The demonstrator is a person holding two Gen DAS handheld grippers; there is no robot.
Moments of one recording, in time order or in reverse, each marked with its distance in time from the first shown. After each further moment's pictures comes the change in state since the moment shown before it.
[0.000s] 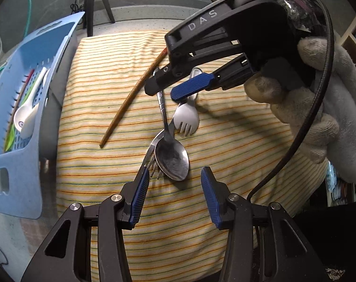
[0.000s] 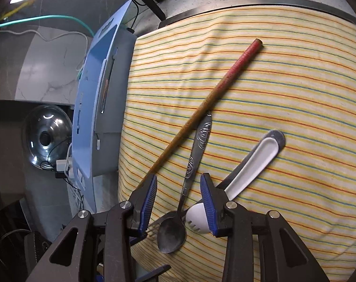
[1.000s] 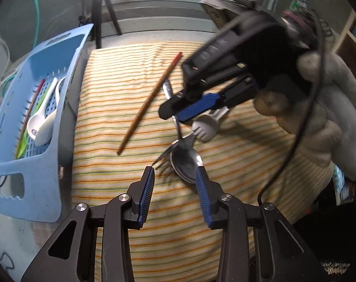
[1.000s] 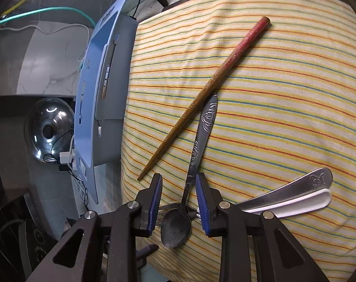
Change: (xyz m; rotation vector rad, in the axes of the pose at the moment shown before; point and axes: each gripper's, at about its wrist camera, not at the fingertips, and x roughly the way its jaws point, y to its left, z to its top) left arm -0.016 -0.006 -0.010 0.052 -0.065 0.053; right arm 0.011 -0.004 -0.004 0.065 0.055 0.076
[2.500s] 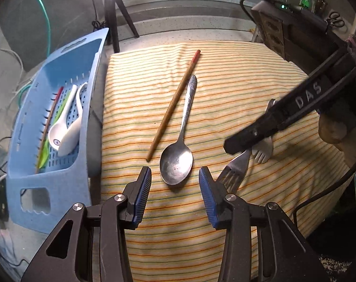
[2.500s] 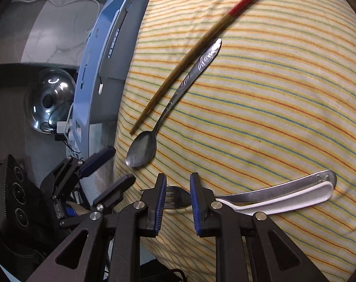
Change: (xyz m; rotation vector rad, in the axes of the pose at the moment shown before) left arm 0.023 0.038 0.019 0.000 0.004 0.121; right arm -0.009 0.002 -0.028 -0.114 0.055 -0.020
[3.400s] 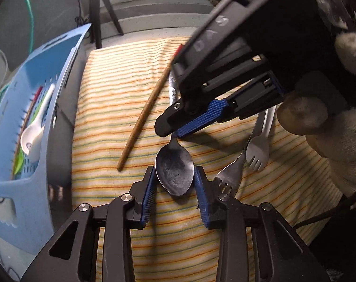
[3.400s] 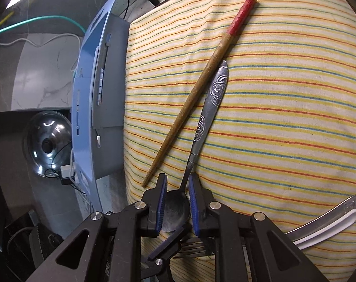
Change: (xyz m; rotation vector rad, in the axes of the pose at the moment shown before) left arm 0.025 -0.020 0.000 0.031 -0.030 -0.069; right arm 0.026 0.012 0.030 0.180 -0.082 -0.011
